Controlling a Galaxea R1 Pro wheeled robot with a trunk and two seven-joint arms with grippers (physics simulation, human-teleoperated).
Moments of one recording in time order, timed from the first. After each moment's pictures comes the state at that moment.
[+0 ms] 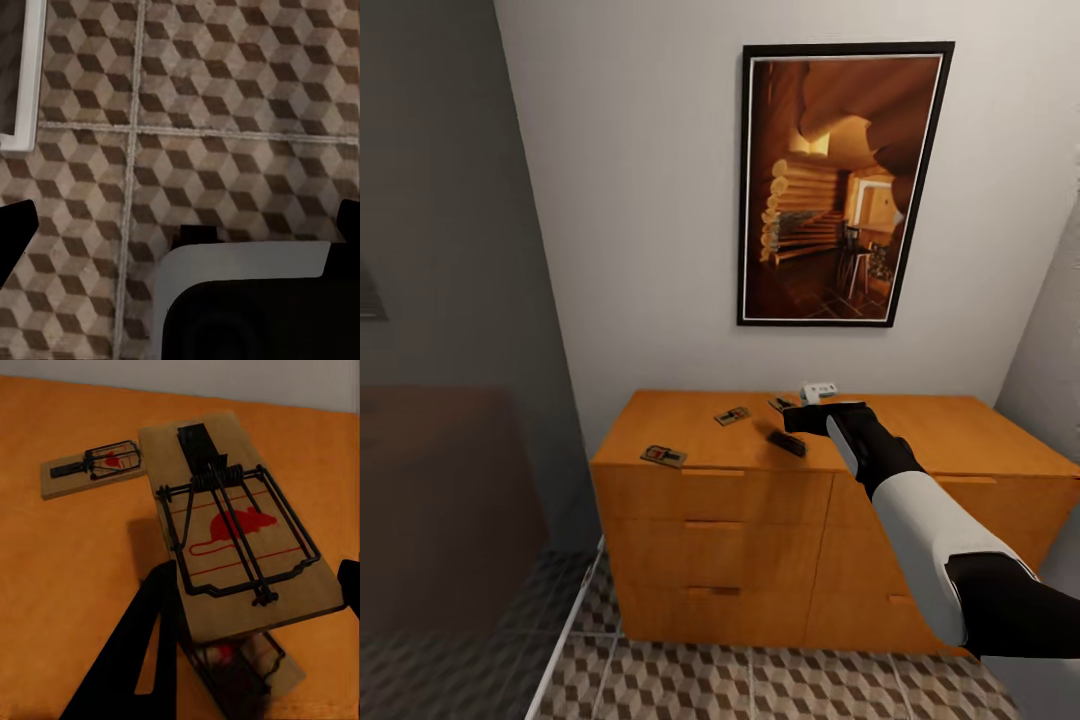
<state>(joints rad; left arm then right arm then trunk) 0.01 0.04 0.03 -0.19 0.00 -0.35 0.00 -1.10 0.03 0.04 -0.57 0.05 0.54 0.25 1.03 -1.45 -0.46</state>
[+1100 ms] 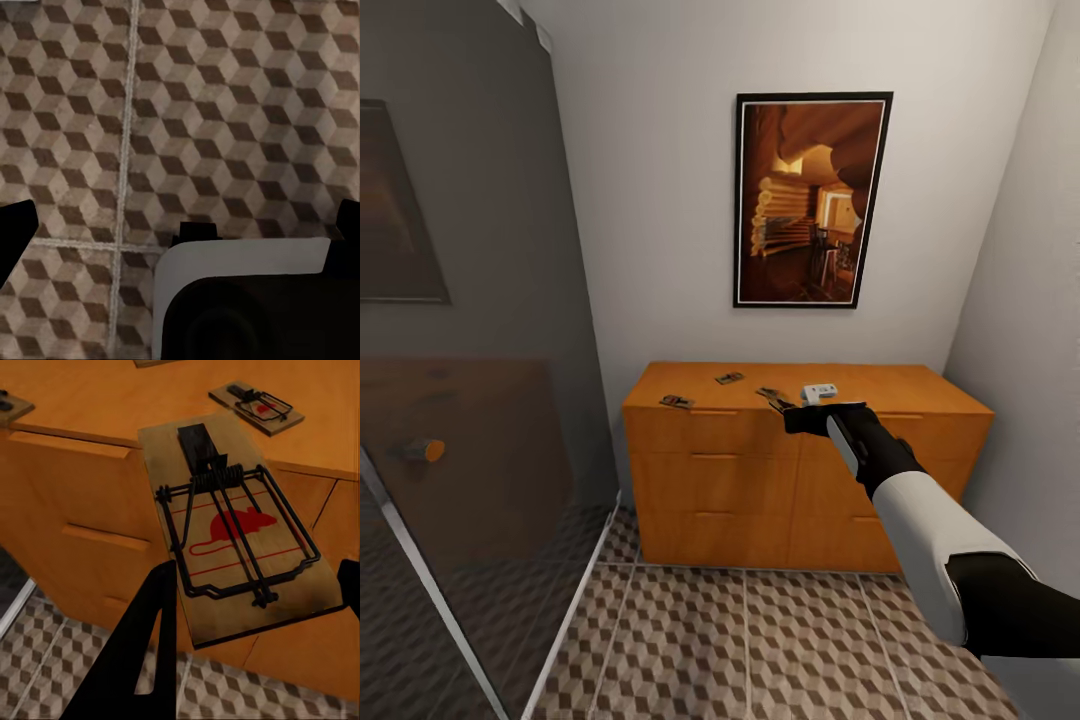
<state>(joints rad) 0.01 0.04 0.03 -0.18 0.00 -0.35 0.00 -1.10 0.03 0.04 -0.57 0.04 0.54 0.24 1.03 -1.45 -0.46</state>
